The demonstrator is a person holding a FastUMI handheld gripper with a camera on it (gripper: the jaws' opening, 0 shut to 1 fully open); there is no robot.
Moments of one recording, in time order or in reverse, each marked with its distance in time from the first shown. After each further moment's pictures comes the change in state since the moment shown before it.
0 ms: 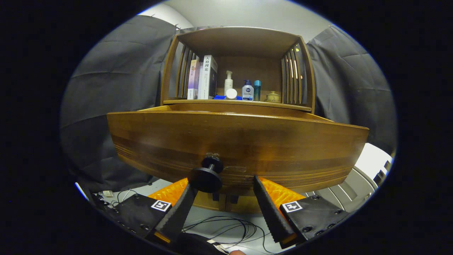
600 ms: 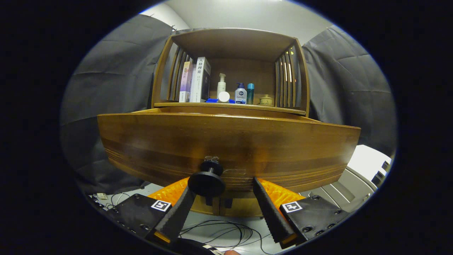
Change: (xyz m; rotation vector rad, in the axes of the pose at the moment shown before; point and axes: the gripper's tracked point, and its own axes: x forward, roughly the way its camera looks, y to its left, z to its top) arm 0.014 -0.010 0.007 0.004 -0.031 -0.058
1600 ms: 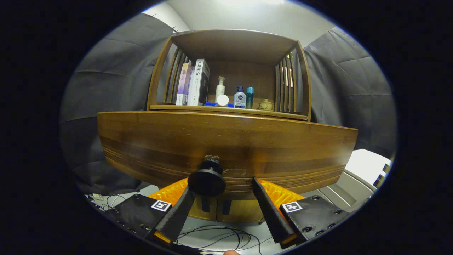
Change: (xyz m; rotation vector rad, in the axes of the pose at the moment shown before) arm 0.028 -0.003 0.009 -0.019 -0.039 -0.022
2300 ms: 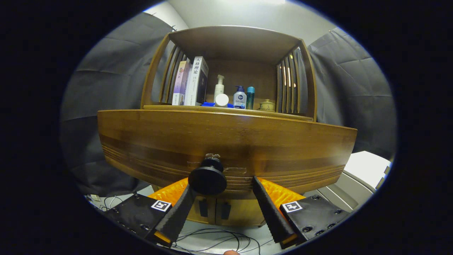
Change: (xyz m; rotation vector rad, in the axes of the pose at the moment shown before) arm 0.034 -0.002 0.008 -0.005 -0.002 -0.010
